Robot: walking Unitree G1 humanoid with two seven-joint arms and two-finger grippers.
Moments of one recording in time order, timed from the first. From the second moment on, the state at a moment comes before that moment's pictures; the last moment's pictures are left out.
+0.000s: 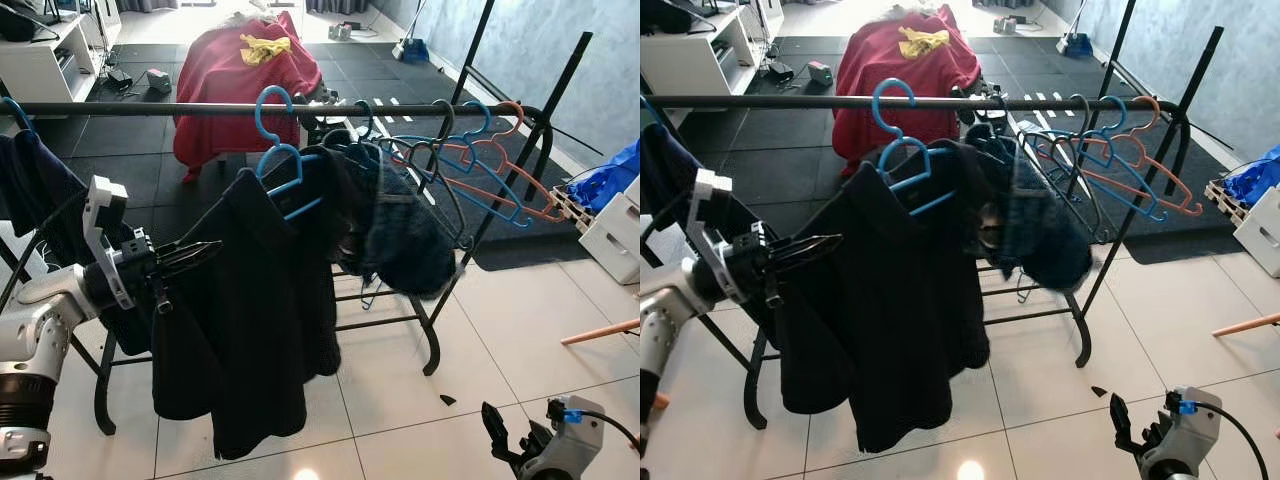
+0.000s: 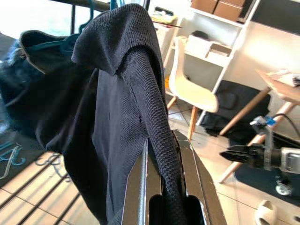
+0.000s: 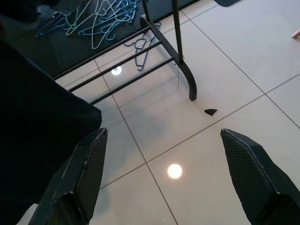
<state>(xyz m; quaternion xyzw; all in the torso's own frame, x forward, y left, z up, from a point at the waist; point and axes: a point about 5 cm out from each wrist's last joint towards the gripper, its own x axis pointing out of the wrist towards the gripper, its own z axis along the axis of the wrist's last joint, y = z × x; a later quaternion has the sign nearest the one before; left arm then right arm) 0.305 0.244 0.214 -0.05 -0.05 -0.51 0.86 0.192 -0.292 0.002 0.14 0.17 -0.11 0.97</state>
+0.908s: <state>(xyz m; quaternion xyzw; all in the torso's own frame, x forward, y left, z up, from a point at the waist) 0.241 0.179 0.107 -0.11 0.16 -0.60 0.78 0.194 -0.293 0.003 0.14 0.17 -0.11 0.97</state>
